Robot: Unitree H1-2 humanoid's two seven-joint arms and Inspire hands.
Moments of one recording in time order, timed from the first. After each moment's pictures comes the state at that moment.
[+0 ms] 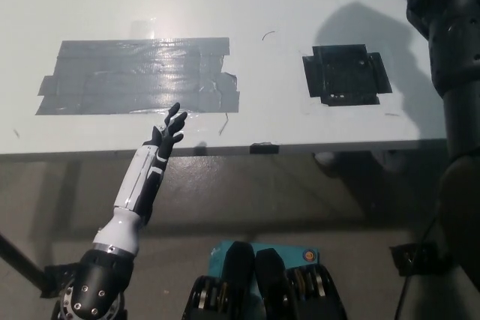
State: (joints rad) left_arm -0.24 0.10 -0.06 -0.03 0.11 -0.06 -0.08; right_arm -1.26 -0.13 -0.40 0.93 0.53 0.46 0.18
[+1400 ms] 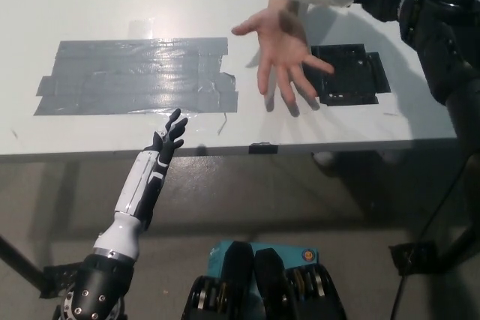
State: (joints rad) left_arm -0.22 0.10 -0.07 -0.03 0.11 -0.06 -0.08; right_arm -1.30 -0.22 0.02 1.15 0.23 0.33 0.12
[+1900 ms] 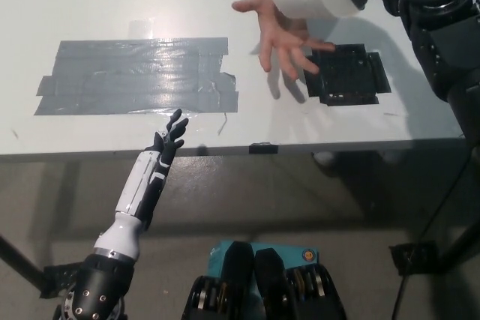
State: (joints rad) left_arm -0.22 0.10 -0.07 -0.03 0.13 -0.06 -0.08; right_arm -1.33 -0.23 0.18 1.23 0.04 0.21 0.11
